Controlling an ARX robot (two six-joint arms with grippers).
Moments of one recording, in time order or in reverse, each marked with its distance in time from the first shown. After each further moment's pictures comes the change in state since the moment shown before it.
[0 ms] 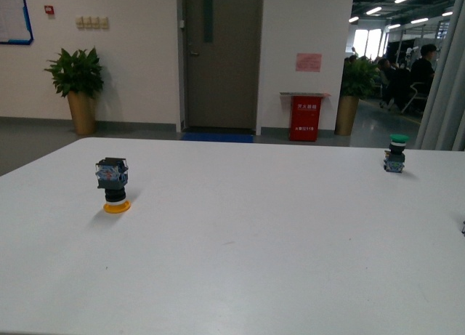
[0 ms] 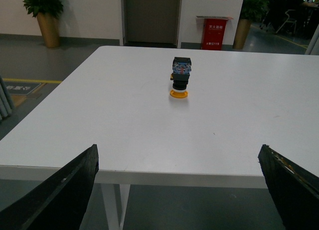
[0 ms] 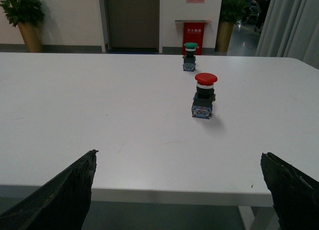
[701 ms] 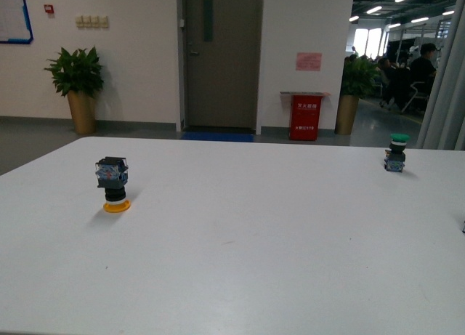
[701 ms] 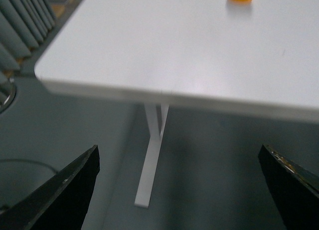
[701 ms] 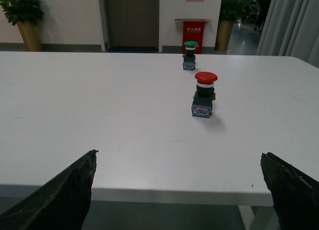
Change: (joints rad) left arm -0.035 0.368 0.244 -0.258 -0.228 0.002; right arm 0.000 0.000 0.000 0.000 0.000 0.000
